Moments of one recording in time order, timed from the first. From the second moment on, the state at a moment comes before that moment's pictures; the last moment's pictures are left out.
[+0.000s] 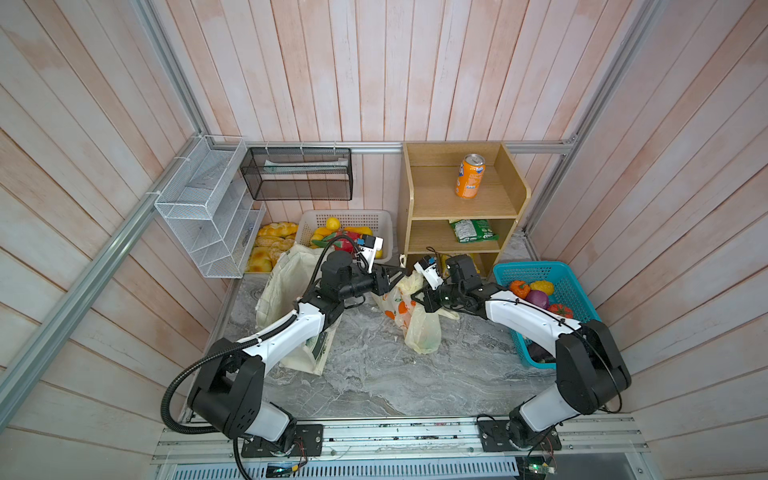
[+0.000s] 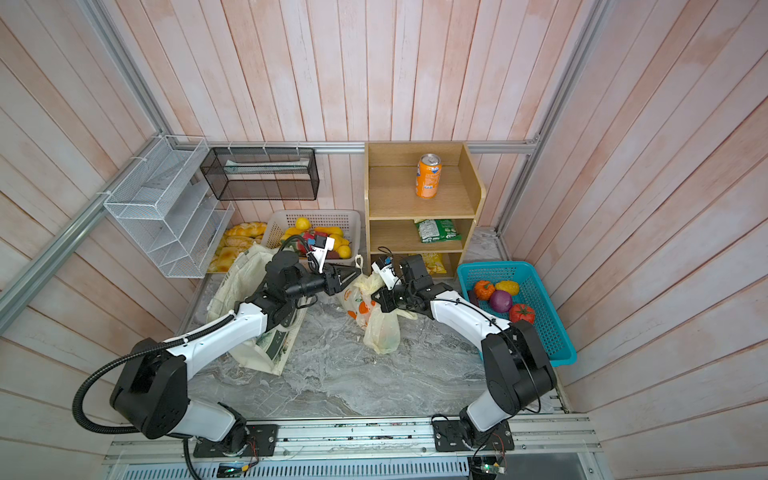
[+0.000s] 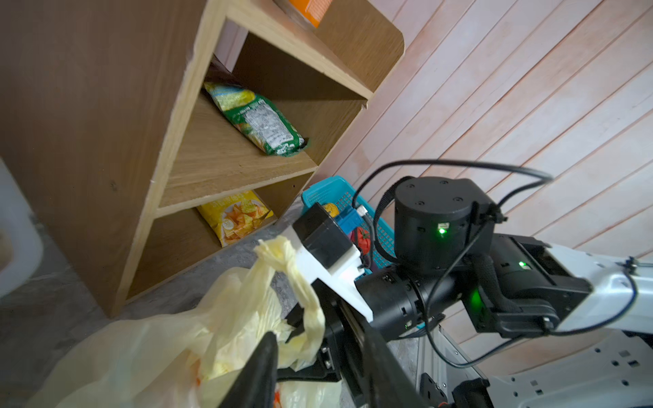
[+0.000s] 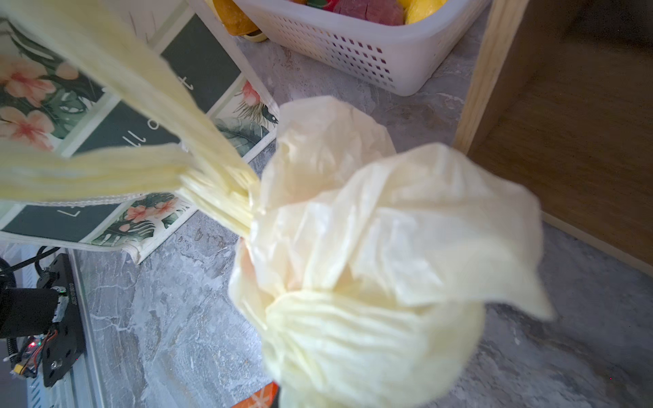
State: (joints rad) left arm -0.50 1.45 0.99 0.30 0.57 -0.50; right arm 0.50 1.54 1.01 -0.22 -0.49 0.08
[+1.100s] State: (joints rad) left arm -0.49 1.22 1.16 -0.82 -0.27 -0.27; right arm 0.50 1.22 1.19 -0.45 -0.39 0.25
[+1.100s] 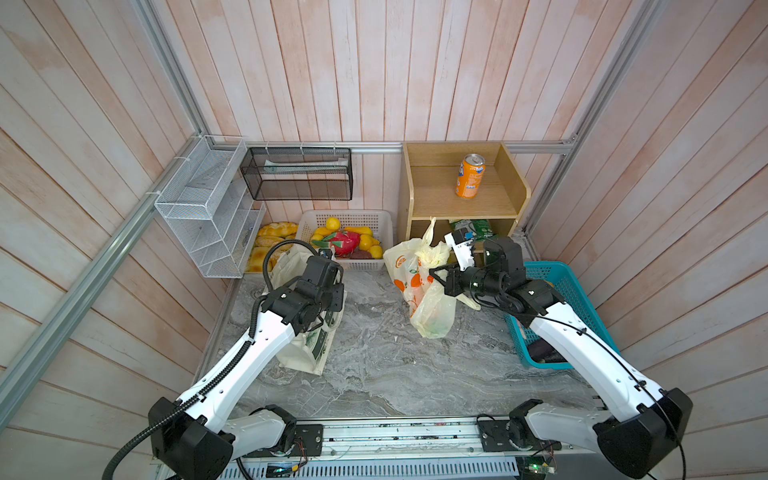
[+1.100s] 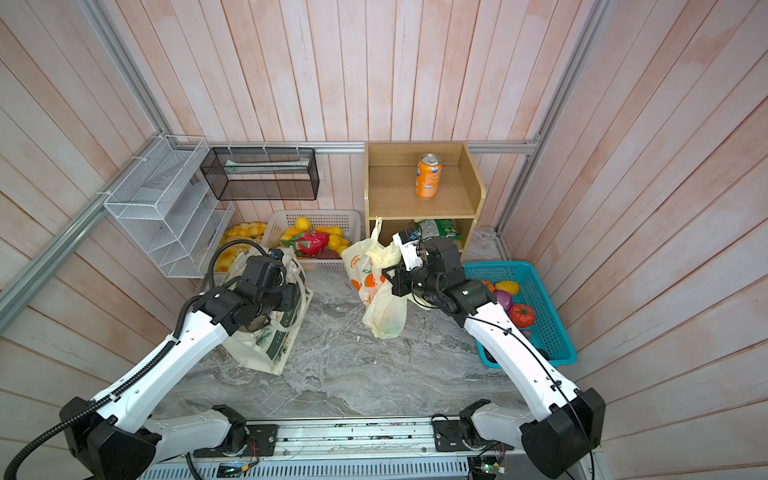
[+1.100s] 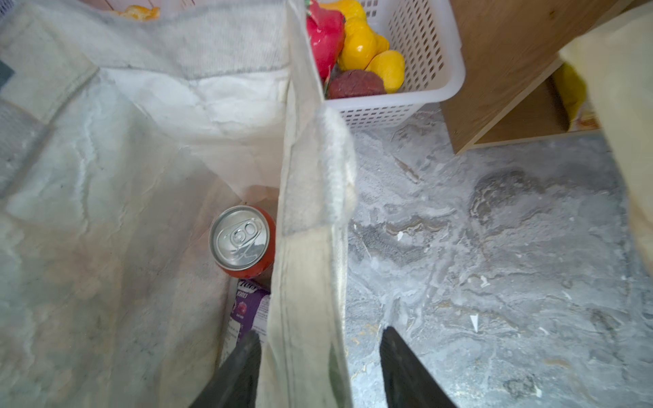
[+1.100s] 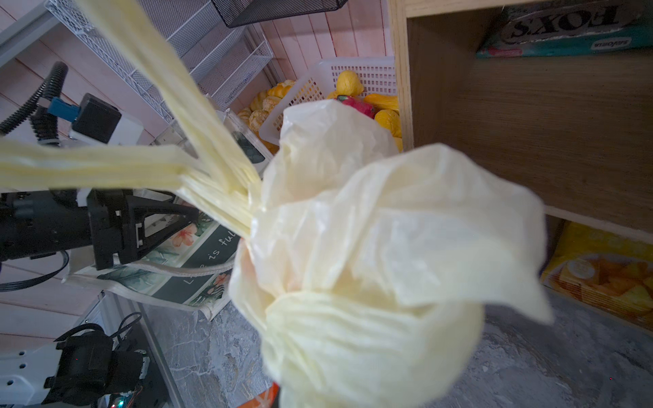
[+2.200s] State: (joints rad) left arm -0.72 1.34 1.27 -0.35 0.07 -0.51; right arm 0.39 1.23 1.54 -0.62 -0.28 0.36
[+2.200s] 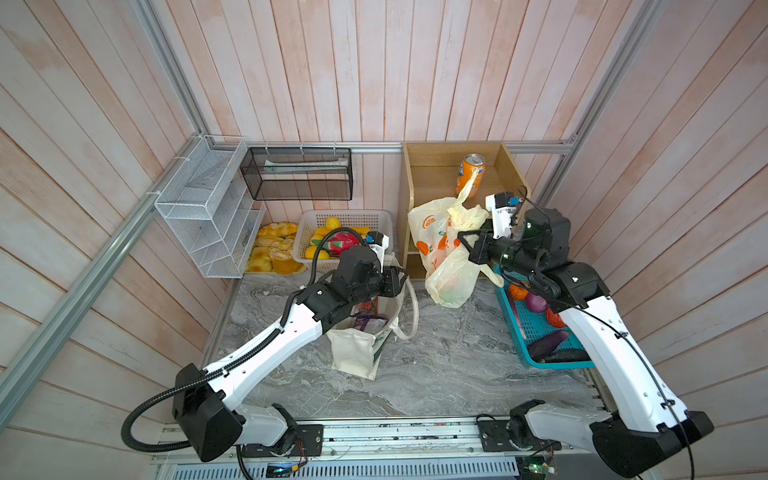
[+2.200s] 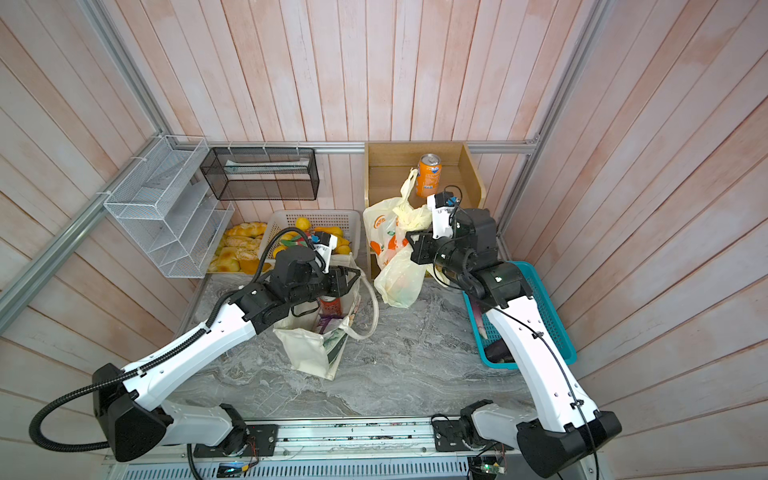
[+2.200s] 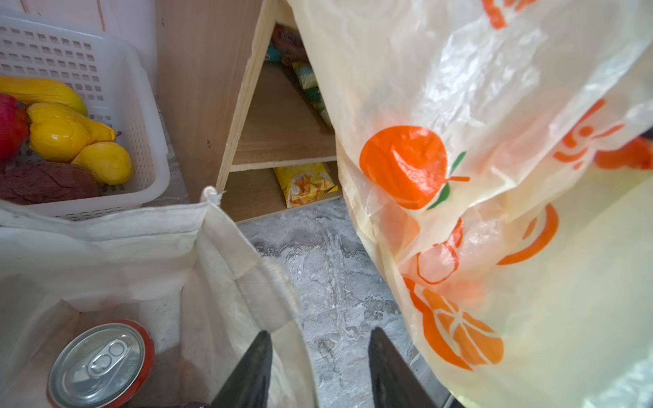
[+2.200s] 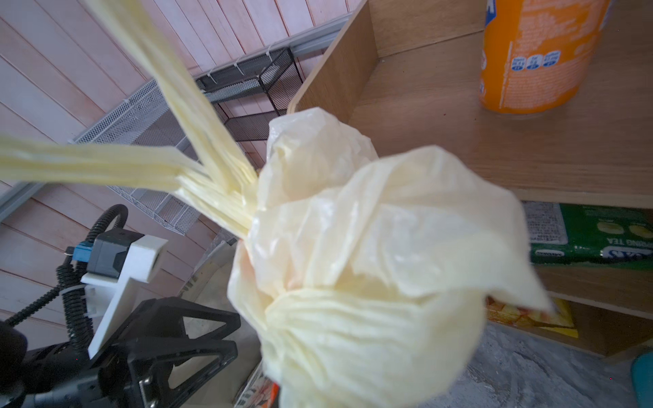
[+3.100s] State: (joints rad) left arm -0.37 1.14 0.99 -0.49 0.06 -0.36; right arm 0.82 1.60 1.85 -0.65 -0.12 0.56
